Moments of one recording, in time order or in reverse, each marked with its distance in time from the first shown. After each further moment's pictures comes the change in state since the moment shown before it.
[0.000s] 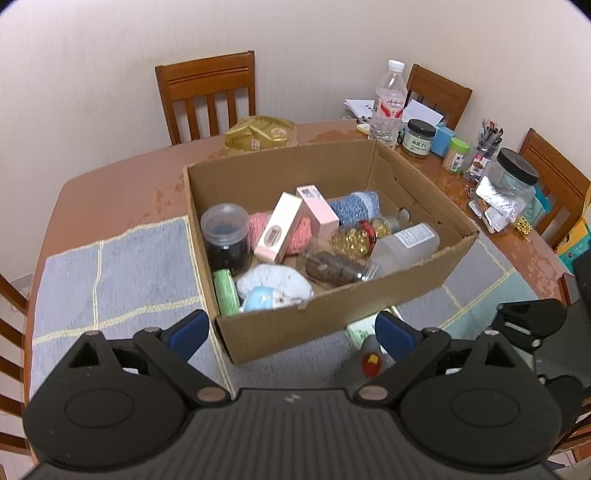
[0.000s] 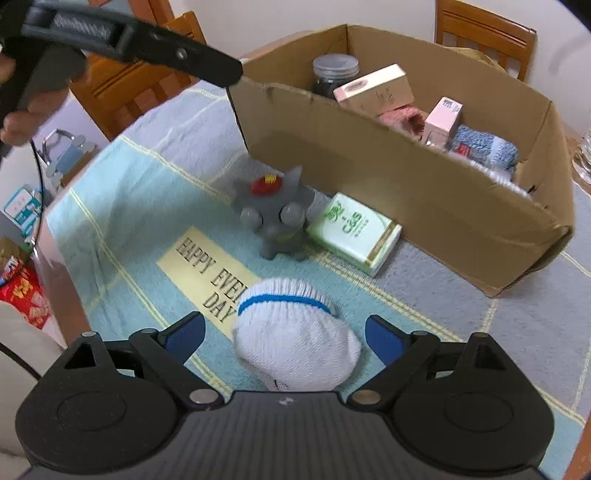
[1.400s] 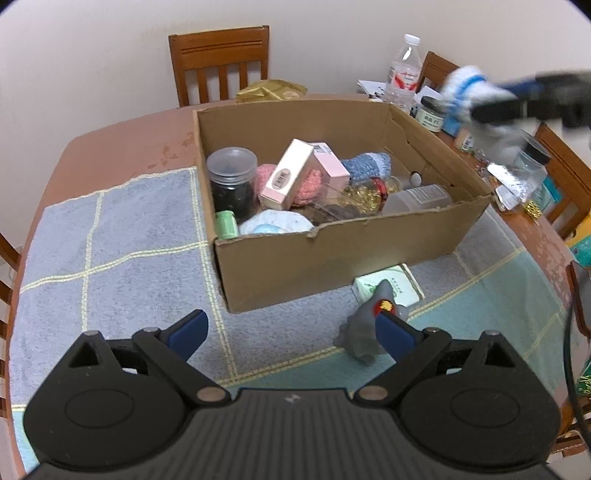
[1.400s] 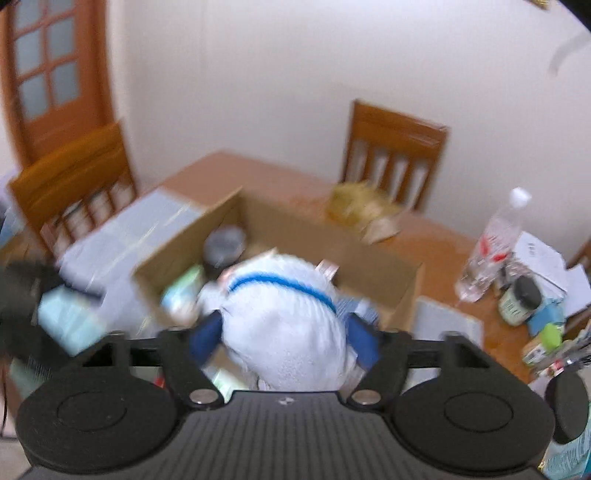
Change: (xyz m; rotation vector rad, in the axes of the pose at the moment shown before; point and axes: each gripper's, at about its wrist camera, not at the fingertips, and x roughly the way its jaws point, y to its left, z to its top) left arm 0.020 0.000 -0.039 -0.059 0.059 0.006; right arm -0.108 -0.041 0.099 0.046 -0.308 -0.292
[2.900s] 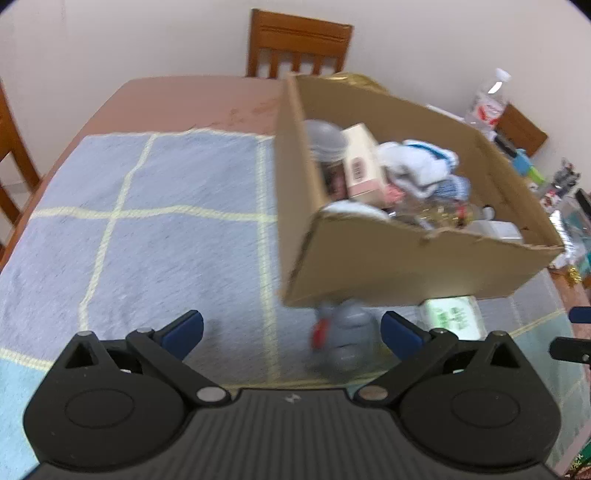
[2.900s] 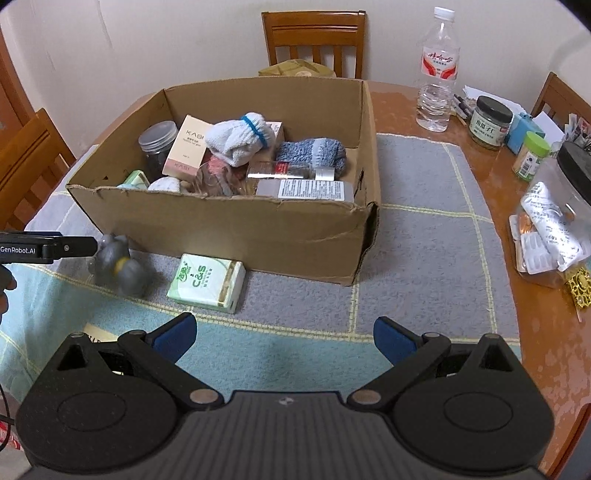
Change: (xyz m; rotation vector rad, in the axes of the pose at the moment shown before) left arm 0.039 0.052 -0.016 -0.267 -0.012 0.072; right arm 0.033 -0.001 -0.129 0.316 0.219 -0.067
